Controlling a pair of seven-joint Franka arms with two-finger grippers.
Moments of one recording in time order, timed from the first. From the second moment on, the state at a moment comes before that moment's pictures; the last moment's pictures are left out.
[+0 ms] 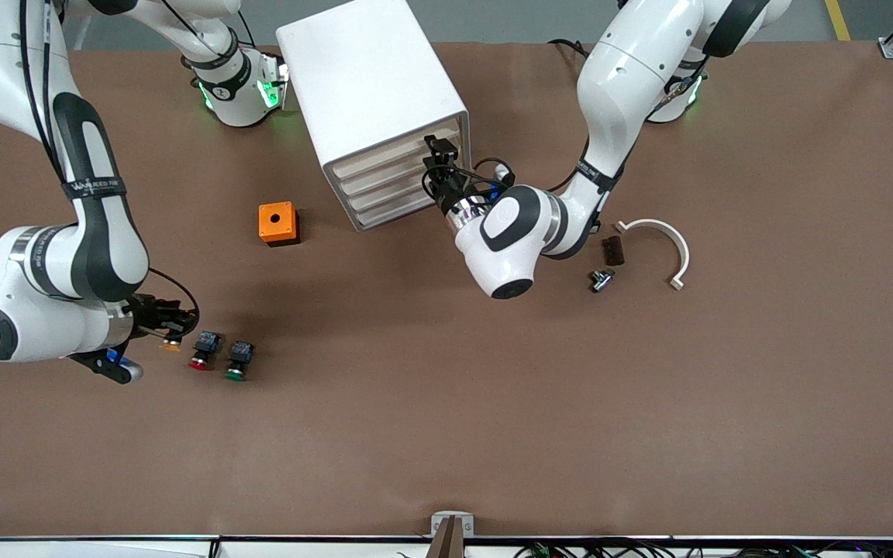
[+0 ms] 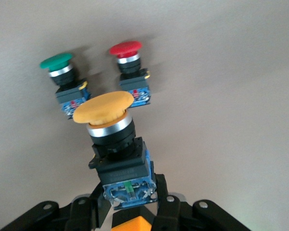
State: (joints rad) left arm -0.66 0.80 -0.05 -1.42 -1.08 1.36 -2.18; right arm 0.01 0.54 -0.01 -1.56 0.13 1.75 0.38
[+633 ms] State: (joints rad) left arm -0.68 0.80 -0.05 -1.42 -1.09 1.35 -2.21; right arm 0.10 0.45 -0.01 -1.55 0.24 1.70 0.61
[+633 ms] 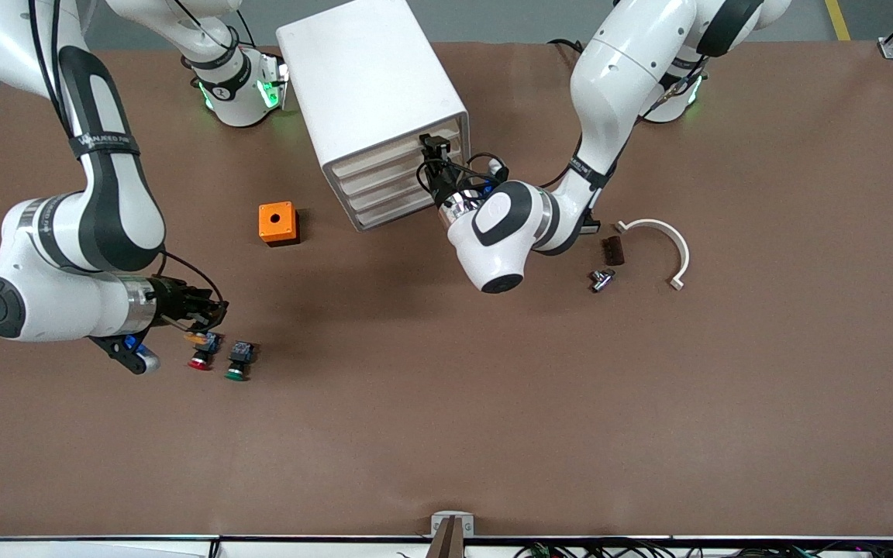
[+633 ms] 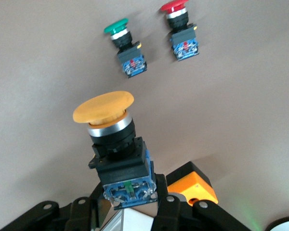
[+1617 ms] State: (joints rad) left arm -0.57 0.80 -0.04 -1.41 -1.09 1.36 -2.22; right arm 0.25 0.36 -0.01 -1.54 0.25 1.64 0.99
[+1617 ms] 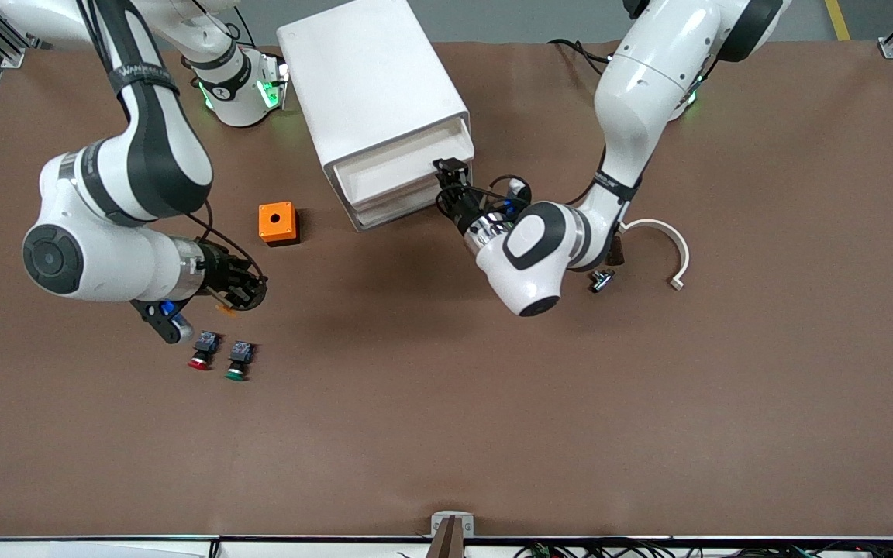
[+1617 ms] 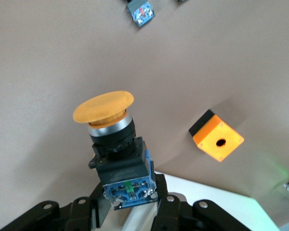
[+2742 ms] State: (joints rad) left arm -0.46 0.80 -0.01 -1.39 -1.10 1.38 -2.21; right arm 0.60 0.29 -0.01 -1.55 0.32 1.70 1.64
